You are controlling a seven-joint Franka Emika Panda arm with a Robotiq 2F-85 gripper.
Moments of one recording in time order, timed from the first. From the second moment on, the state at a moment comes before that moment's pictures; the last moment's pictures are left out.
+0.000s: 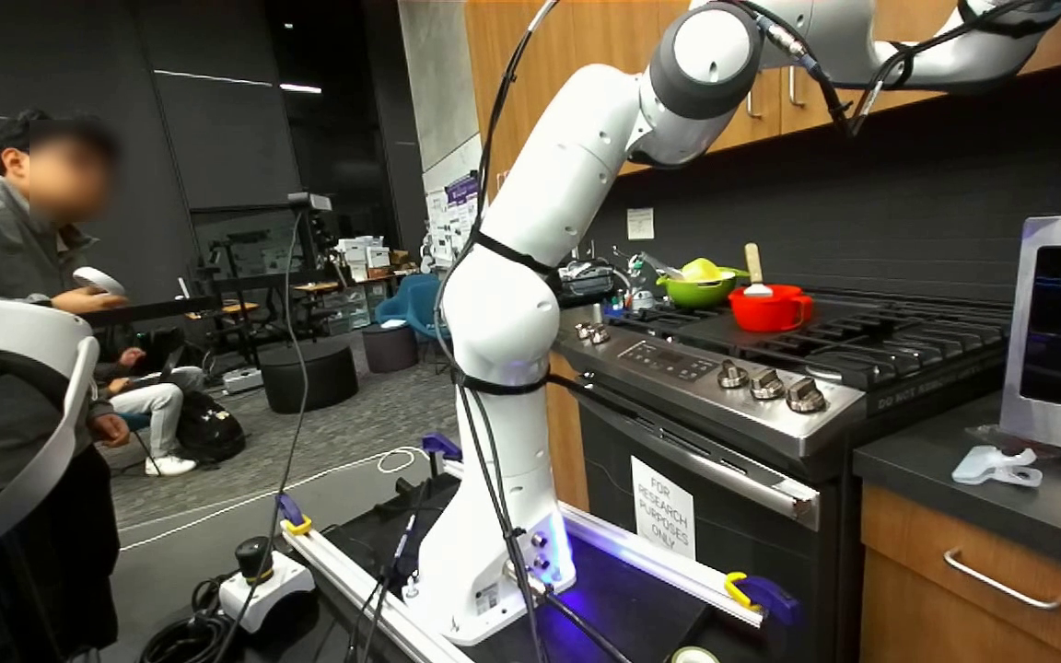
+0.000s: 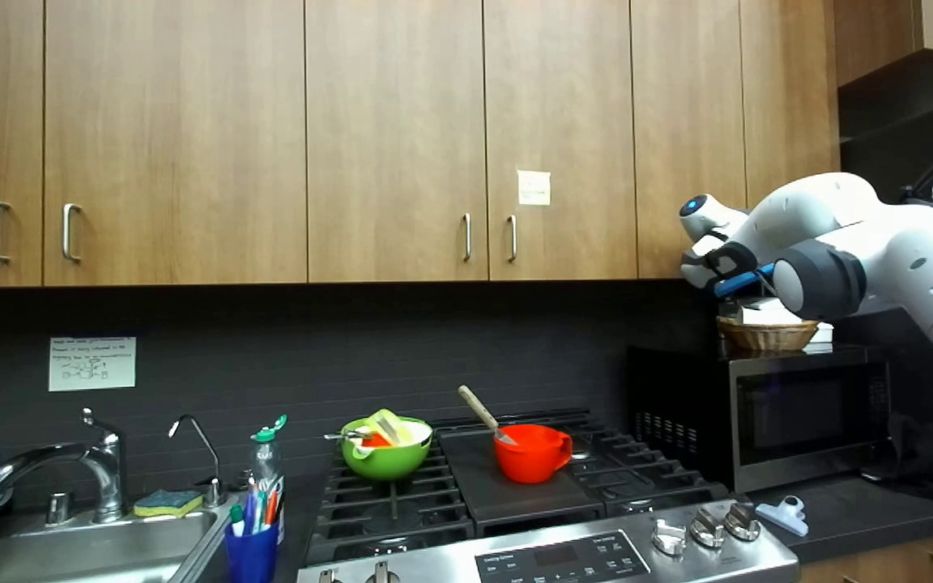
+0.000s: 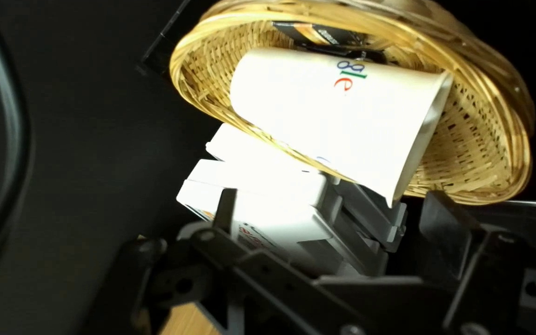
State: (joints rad) arm -0.52 0.63 -0.43 -0.94 -0.50 2.17 0.47
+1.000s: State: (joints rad) arm -0.53 0.65 -0.42 -0.94 -0.46 2.20 0.47
